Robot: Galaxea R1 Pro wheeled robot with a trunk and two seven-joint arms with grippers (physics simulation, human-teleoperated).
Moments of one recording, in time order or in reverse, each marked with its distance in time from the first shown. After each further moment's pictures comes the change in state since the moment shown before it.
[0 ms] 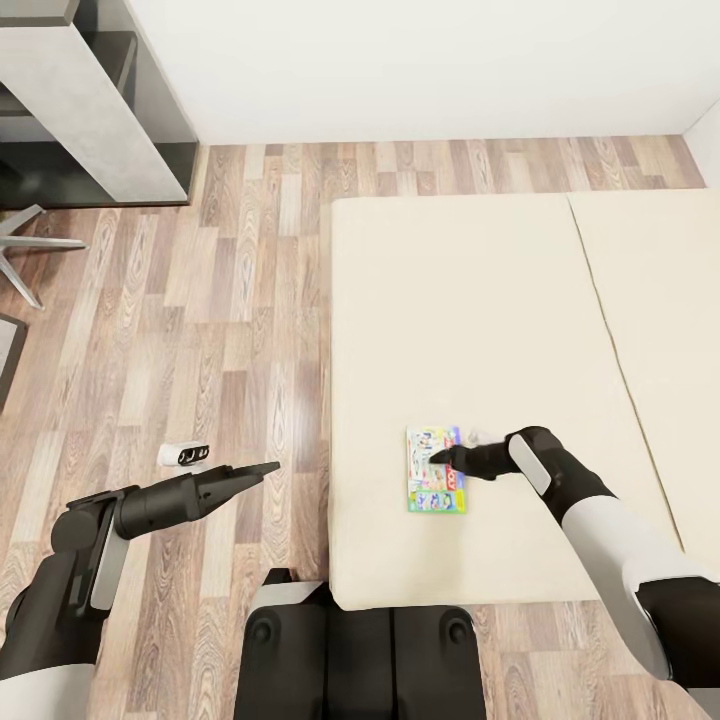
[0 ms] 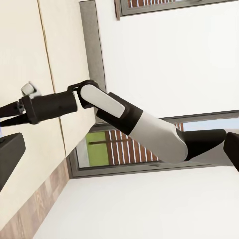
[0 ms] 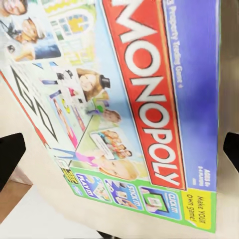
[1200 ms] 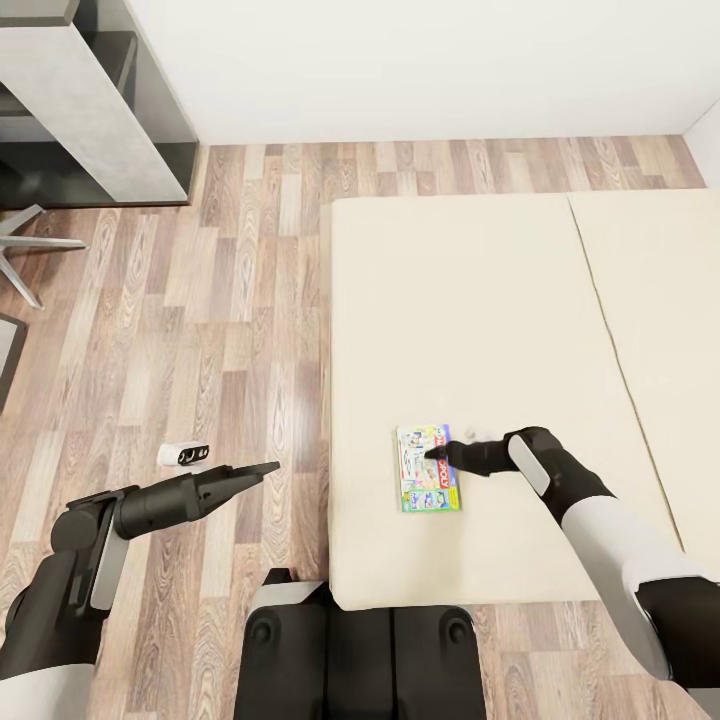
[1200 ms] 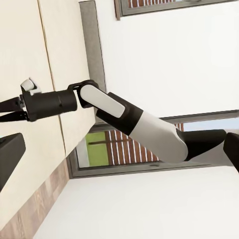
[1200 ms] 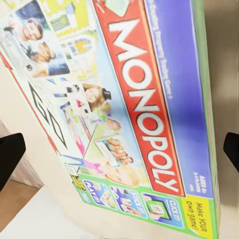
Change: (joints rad) left arm 0.000 0.000 0.000 0.000 0.000 0.000 0.000; right arm 0.000 0.001 0.003 0.002 0.019 -0.050 0.083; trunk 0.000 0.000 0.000
